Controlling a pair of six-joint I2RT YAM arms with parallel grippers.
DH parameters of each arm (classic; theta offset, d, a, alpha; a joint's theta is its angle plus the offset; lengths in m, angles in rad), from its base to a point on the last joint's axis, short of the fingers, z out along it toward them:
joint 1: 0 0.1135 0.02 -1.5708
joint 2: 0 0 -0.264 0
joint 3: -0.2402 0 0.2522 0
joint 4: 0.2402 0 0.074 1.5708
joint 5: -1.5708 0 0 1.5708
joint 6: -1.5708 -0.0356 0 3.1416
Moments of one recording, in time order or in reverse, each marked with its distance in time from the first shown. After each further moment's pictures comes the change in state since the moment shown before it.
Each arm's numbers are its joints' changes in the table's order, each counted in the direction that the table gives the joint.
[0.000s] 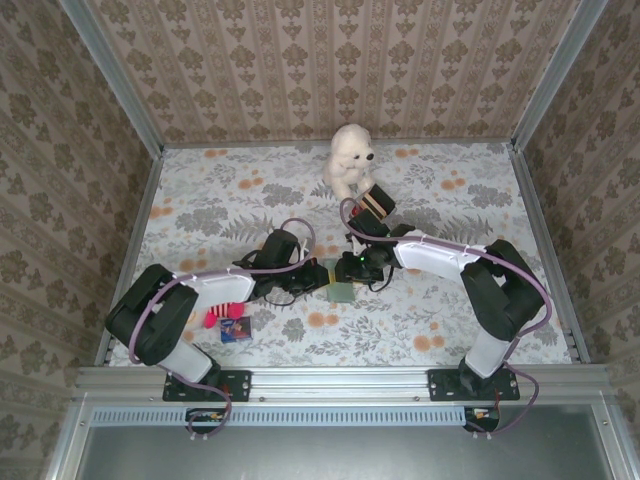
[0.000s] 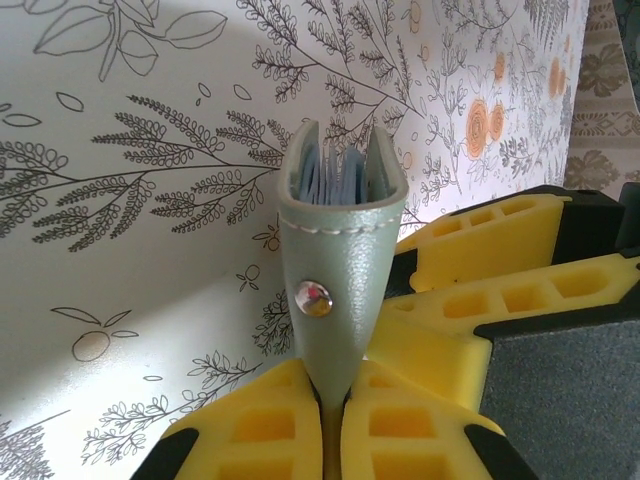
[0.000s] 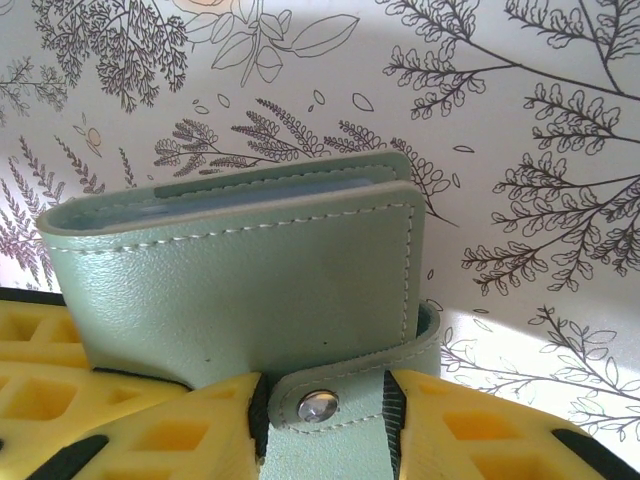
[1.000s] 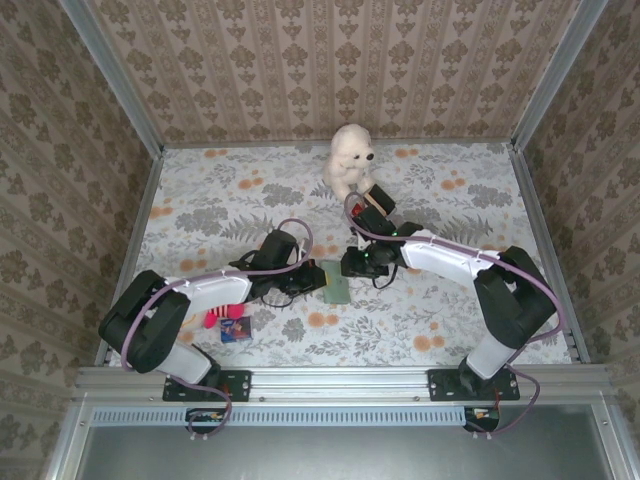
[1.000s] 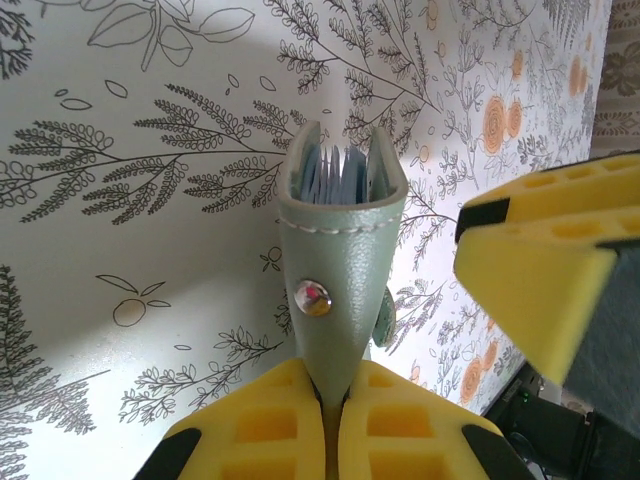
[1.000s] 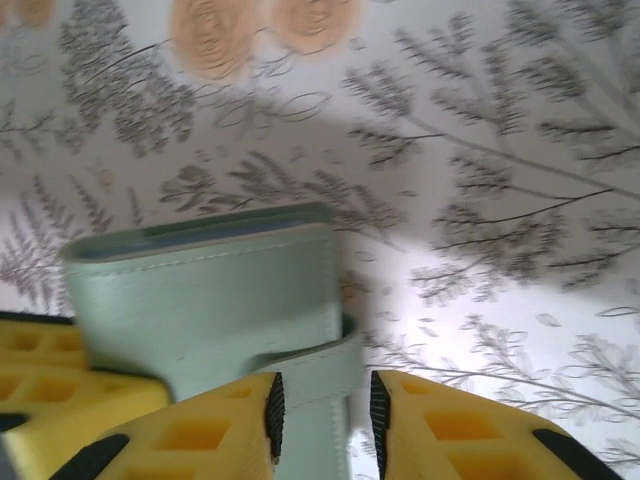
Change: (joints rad) left arm 0.000 -0.049 0.000 0.082 0.034 -0.025; right arm 0.002 -0.066 -0.002 0.016 -0.070 0.031
